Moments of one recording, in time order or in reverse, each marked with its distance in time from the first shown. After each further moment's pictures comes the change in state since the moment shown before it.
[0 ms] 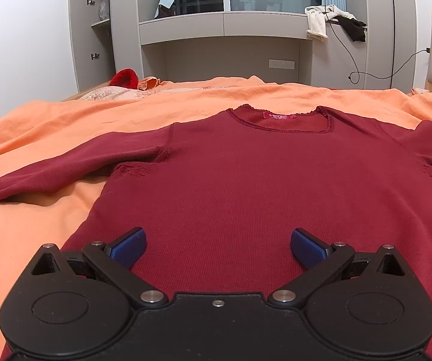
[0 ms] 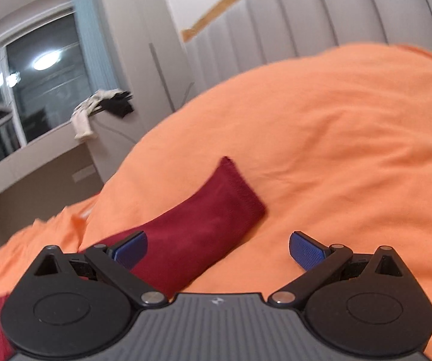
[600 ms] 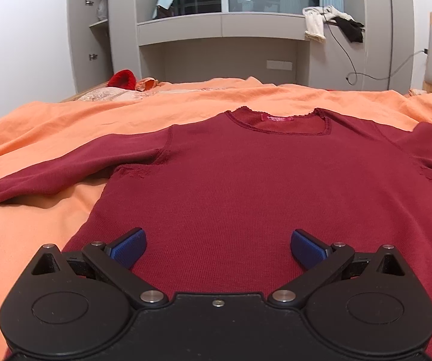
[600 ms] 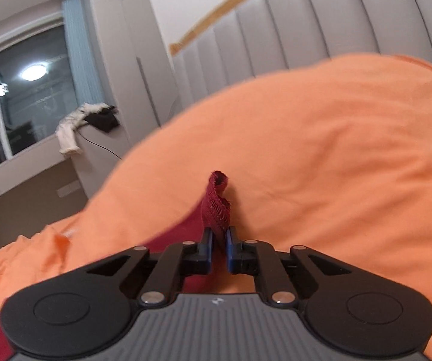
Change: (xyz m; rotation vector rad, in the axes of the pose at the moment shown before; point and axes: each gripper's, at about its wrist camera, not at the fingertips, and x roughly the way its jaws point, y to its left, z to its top) left arm -0.004 0.002 0.003 0.006 0.006 -0.020; right arm 0.009 0.035 0.000 -0.063 -0.114 -0.016
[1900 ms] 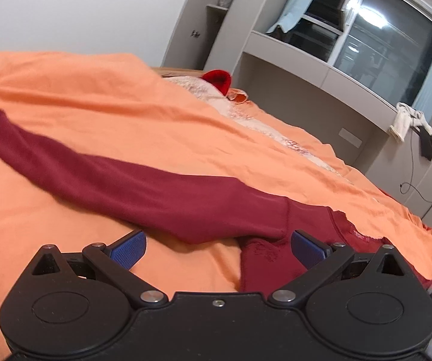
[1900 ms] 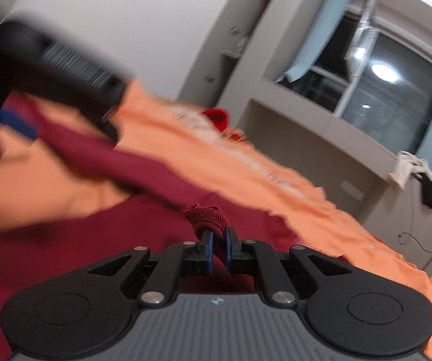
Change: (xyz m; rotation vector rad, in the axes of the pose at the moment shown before) left arm -0.031 0.166 0.042 -0.543 -0.057 0.090; right arm -0.294 0.425 -0.253 -1.124 0.036 0.916
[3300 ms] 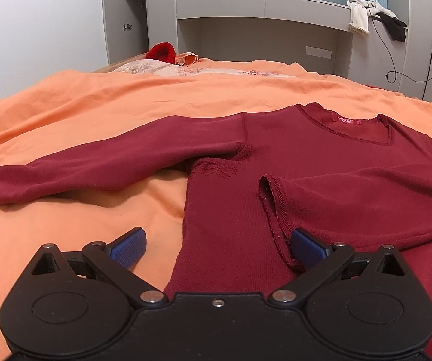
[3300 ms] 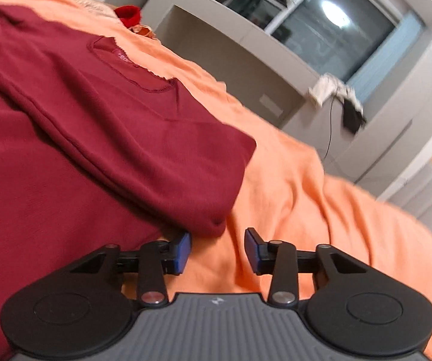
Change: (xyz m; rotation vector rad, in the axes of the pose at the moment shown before) left arm 0.037 -0.071 -0.072 0.451 0.124 0.042; right arm -0.035 -0.169 -0.184 -0.008 0.303 -0.337
